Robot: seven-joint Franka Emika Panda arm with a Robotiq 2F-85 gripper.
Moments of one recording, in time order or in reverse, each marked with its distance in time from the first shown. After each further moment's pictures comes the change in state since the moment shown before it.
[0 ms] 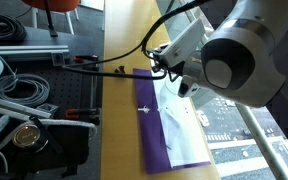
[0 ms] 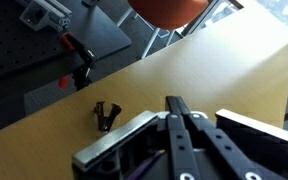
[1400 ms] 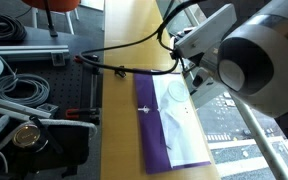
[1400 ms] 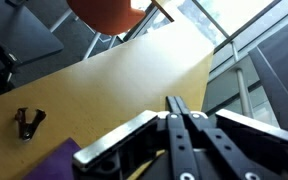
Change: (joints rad) arm -0.070 -0.003 0.038 0.067 0.253 -0.067 -0.001
